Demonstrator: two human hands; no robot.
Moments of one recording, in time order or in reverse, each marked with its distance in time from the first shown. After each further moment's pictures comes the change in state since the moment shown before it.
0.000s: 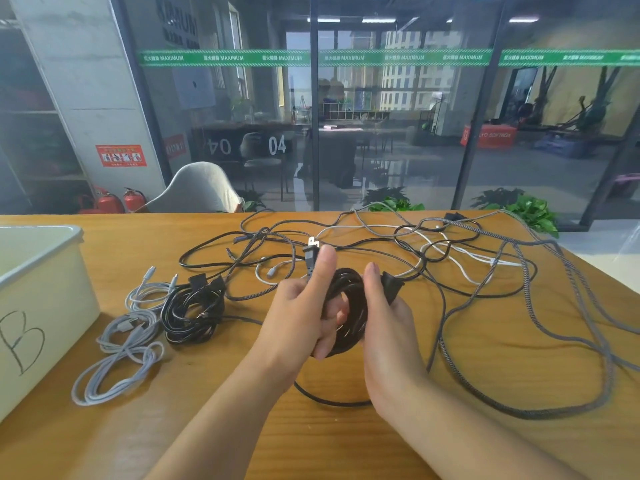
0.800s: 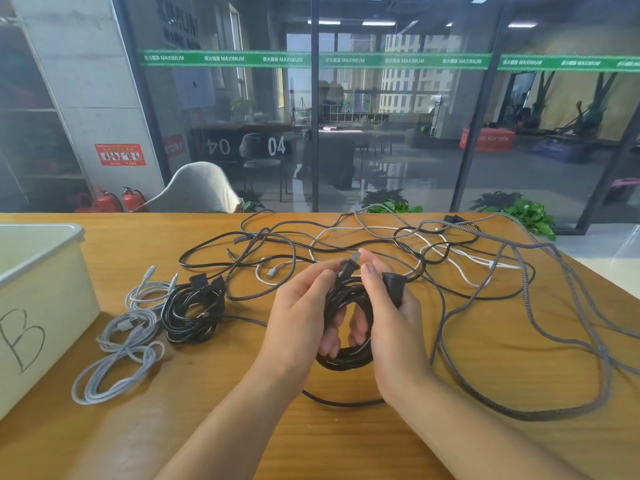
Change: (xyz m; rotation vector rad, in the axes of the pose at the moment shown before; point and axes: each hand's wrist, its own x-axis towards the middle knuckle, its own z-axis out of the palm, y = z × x) left_hand 0.002 -0.005 0.006 -0.158 0.141 0.035; right_hand 0.007 -0.004 -0.007 0.019 -0.057 -0.200
